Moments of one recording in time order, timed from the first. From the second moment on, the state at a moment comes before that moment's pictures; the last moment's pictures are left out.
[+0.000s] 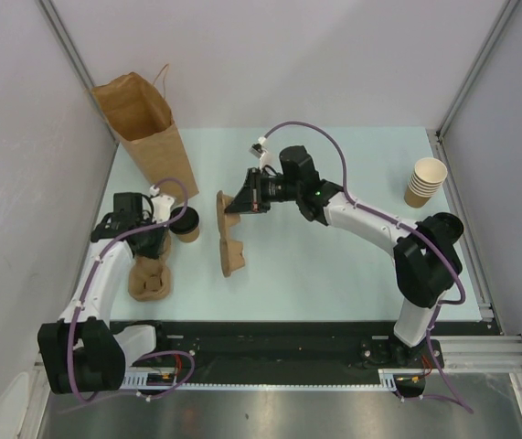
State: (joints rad) left arm 0.07 1.11 0.82 -0.75 0.11 0.41; right arm 0.71 1.77 1.38 0.07 -0.72 0.82
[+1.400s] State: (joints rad) left arm 0.07 0.96 1.09 -0.96 0.33 0.38; right arm 0.67 2.06 1.13 0.51 -0.81 1.10
